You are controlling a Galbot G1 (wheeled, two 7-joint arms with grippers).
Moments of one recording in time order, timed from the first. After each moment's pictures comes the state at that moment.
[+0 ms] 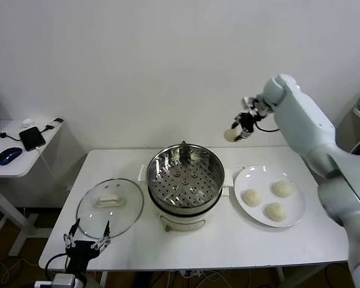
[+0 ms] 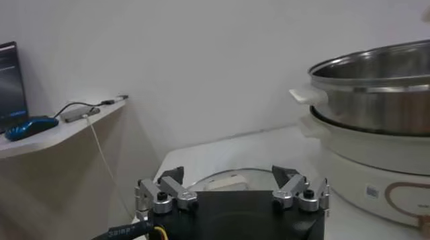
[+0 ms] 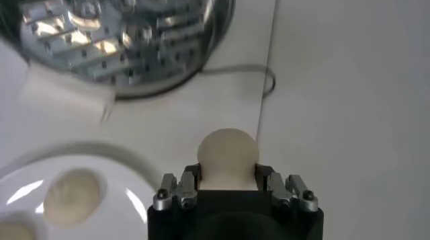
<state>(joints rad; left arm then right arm) 1.74 -1.57 -0.73 -2.11 0.11 0.08 0.11 0.35 1.34 -0.35 0.47 -0.34 0.29 -1.44</state>
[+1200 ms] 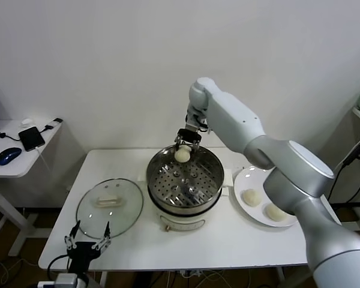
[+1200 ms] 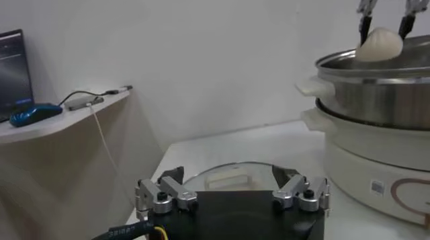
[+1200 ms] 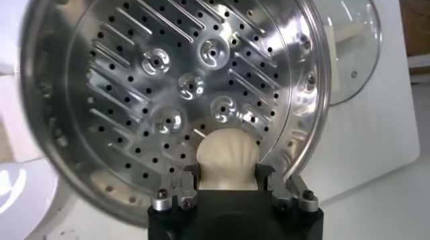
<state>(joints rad) 1.73 -1.60 -0.73 -2.09 0.12 0.09 0.10 0.28 1.55 -0.58 0.54 -0.52 0.82 -1.34</state>
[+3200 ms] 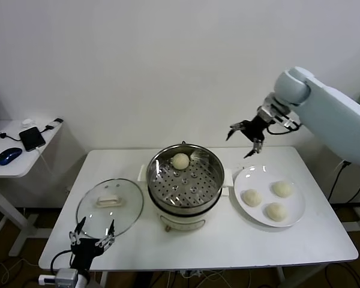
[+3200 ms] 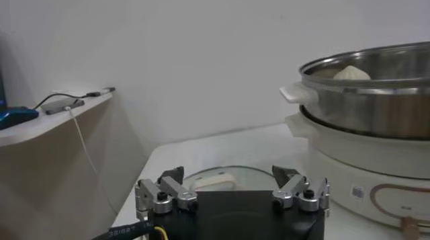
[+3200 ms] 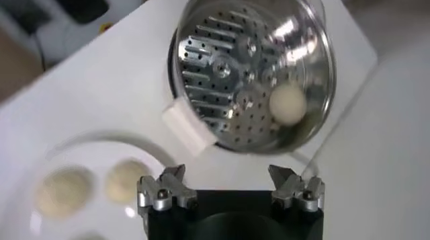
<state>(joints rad) 1.72 -1.57 -0.73 -2.11 0.09 0.14 0.15 0.30 0.75 -0.71 1.23 0.04 0.07 -1.42</state>
